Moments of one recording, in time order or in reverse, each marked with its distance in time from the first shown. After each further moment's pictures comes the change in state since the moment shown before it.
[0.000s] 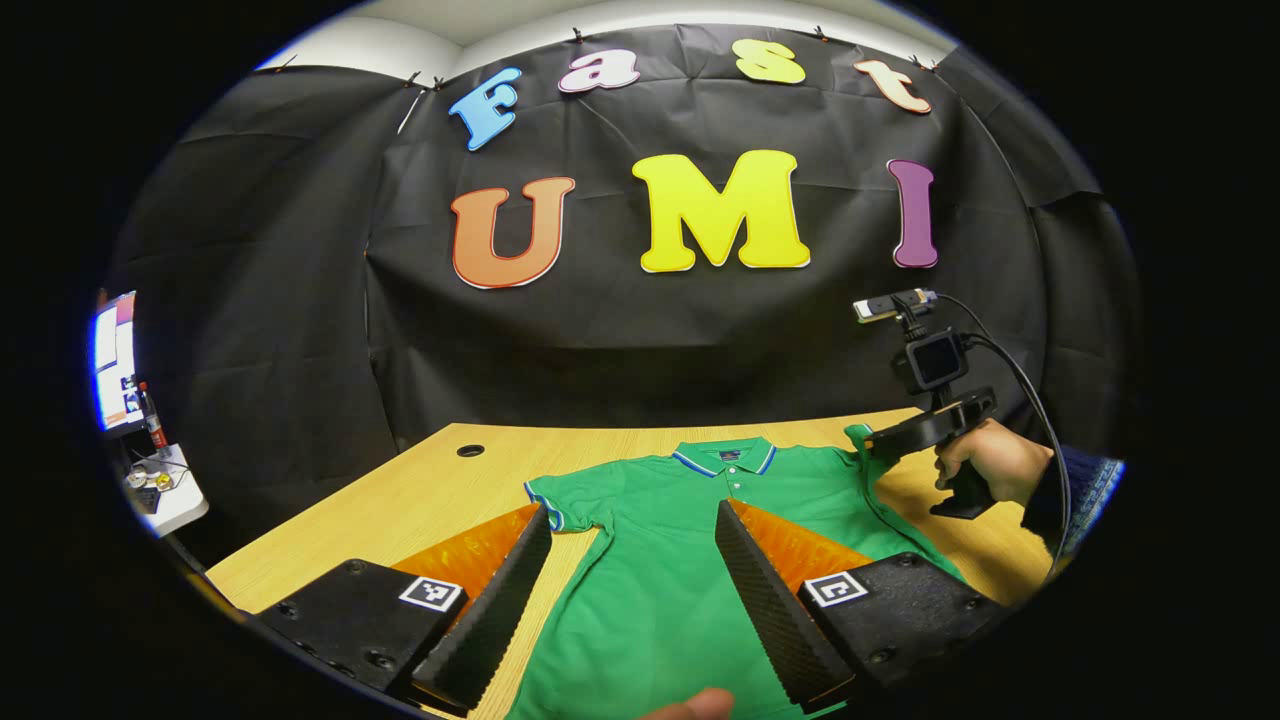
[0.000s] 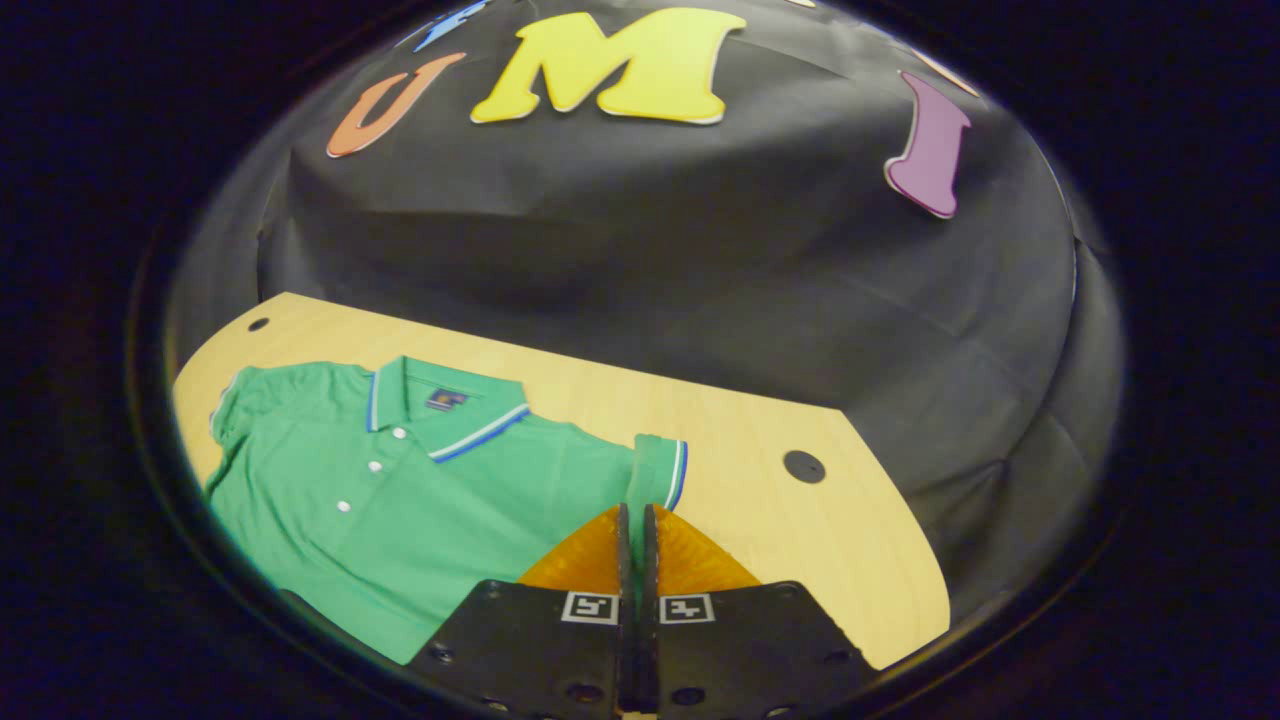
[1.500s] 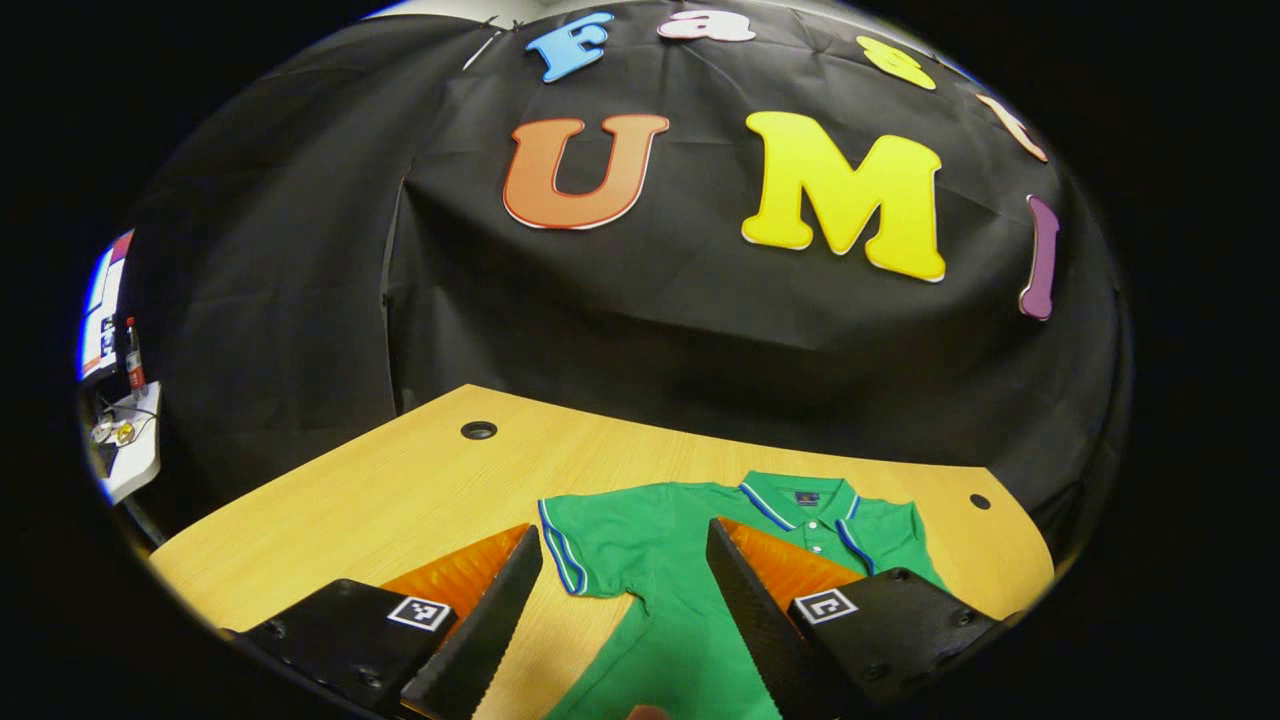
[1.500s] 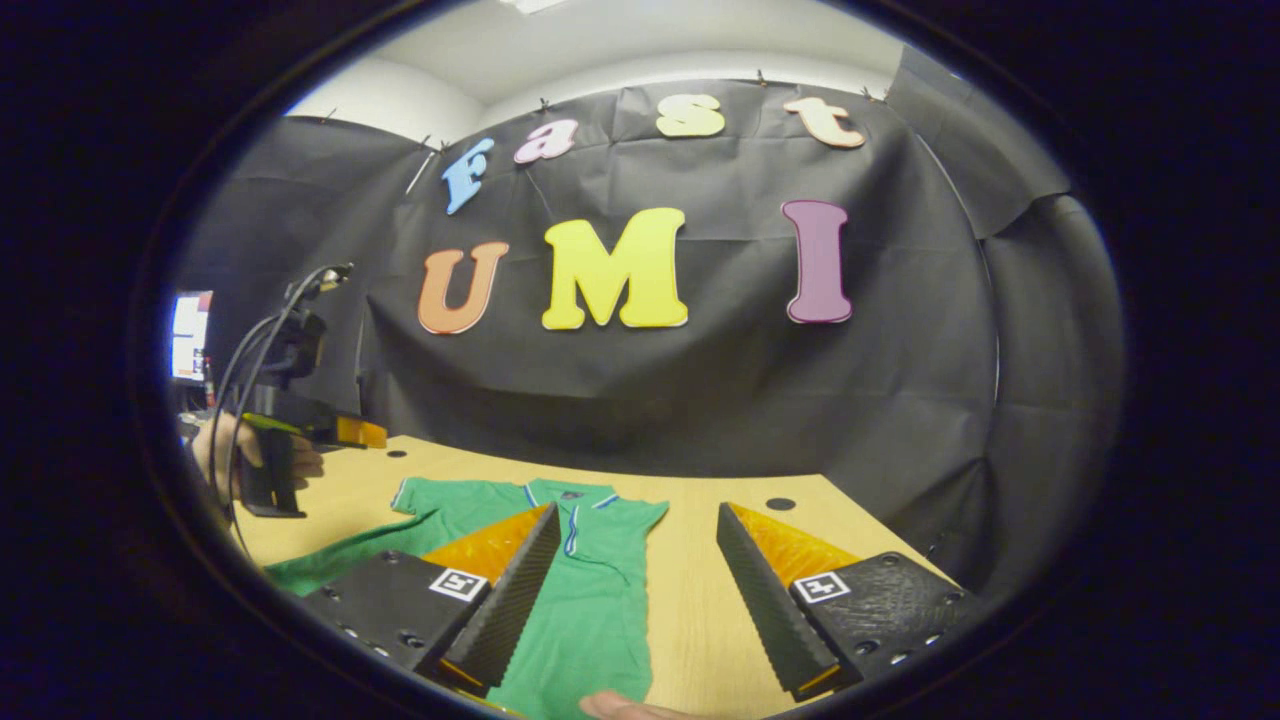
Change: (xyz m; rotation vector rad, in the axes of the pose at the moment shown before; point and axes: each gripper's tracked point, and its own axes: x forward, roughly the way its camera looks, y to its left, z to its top) left arm 0.165 0.069 -0.014 -0.186 0.208 0.130; right arm -0.276 -0.042 -0.031 0.161 -0.487 0.134
